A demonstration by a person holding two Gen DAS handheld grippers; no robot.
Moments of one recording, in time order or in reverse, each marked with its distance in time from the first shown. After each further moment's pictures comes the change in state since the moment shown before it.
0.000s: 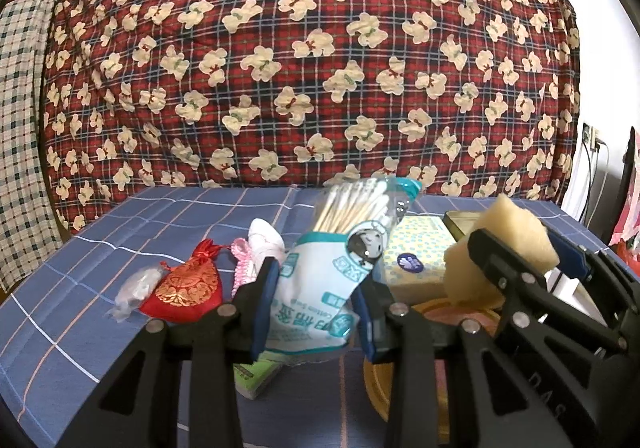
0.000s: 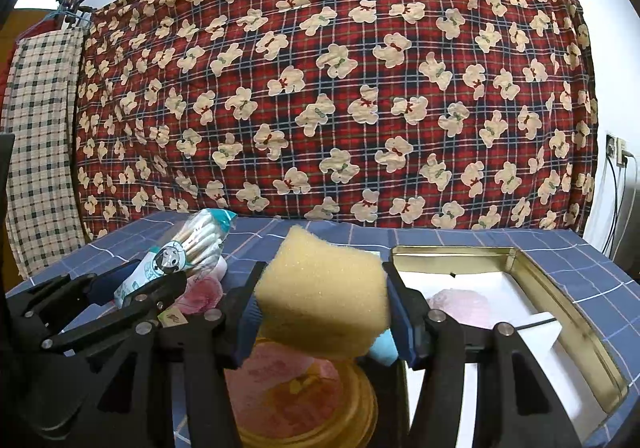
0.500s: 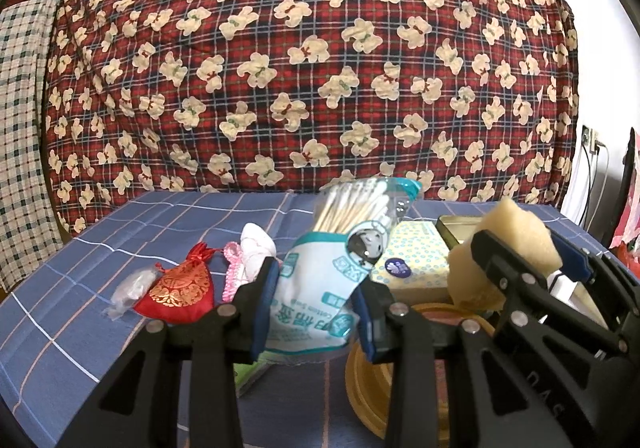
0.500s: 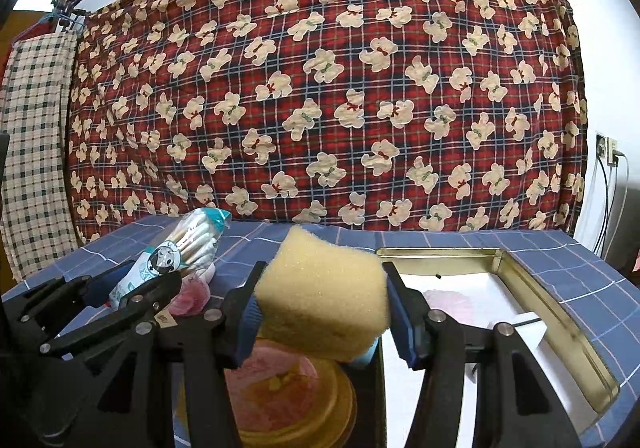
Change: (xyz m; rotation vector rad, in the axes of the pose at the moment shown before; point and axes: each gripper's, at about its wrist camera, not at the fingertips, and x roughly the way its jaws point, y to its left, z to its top) left arm -0.004 -0.007 0.001 0.000 -0.016 0.001; right arm -0.006 -0.008 0.000 0.007 -0.016 -0.032
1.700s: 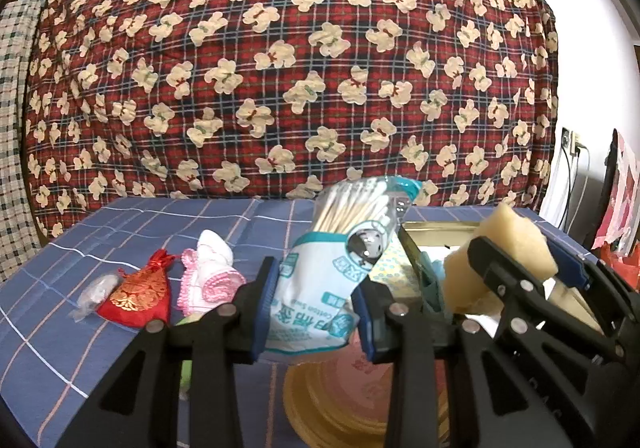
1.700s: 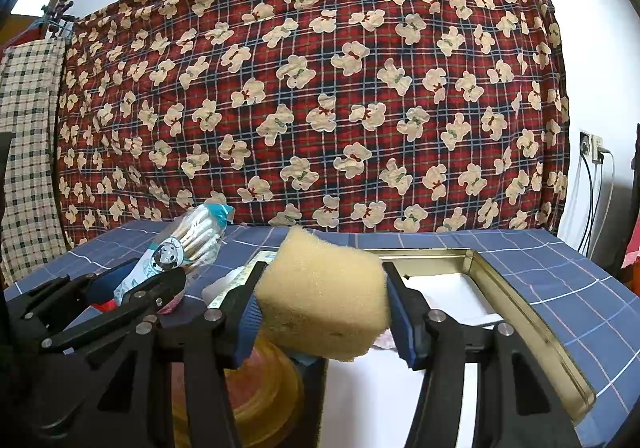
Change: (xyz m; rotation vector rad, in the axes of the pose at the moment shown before) left arm 0.003 -0.031 0.002 -0.002 -0.022 -0.082; right arm -0.009 -0.031 0.001 0.012 -0.016 -0.042
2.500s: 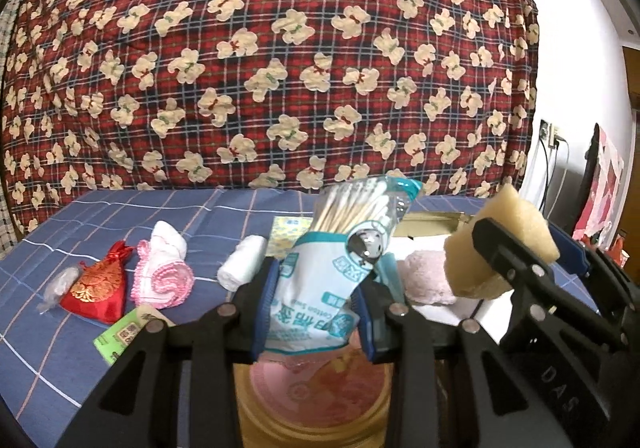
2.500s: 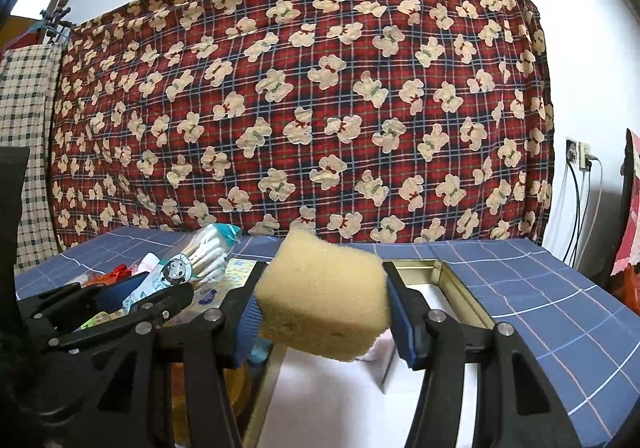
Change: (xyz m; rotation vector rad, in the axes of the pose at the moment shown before) left arm 0.006 -0.033 -0.001 0.008 0.048 -0.088; right arm -0.013 -0.037 0.003 -0.003 -0.034 -0.029
